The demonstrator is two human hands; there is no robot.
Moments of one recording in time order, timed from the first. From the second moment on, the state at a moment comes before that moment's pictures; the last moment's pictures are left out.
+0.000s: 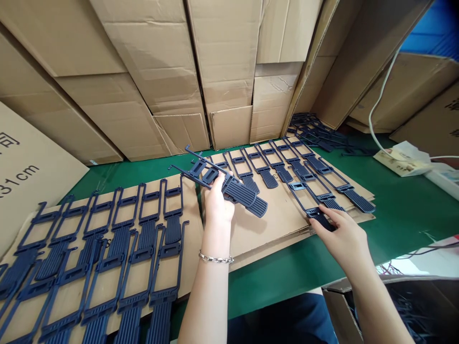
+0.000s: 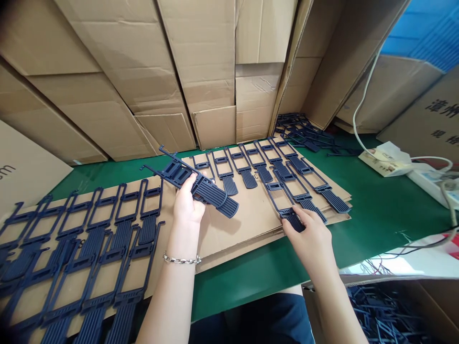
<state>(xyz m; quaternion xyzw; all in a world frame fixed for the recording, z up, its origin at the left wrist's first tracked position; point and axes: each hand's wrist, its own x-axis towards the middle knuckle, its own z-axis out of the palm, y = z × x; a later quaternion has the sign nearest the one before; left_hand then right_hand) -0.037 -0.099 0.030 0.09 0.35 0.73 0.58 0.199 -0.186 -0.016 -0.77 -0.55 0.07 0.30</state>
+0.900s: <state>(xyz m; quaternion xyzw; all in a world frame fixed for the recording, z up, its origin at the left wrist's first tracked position) -0.036 -0.101 0.032 0.08 0.33 0.70 0.62 0.183 -0.170 -0.006 -0.78 -0.61 0.03 0.14</state>
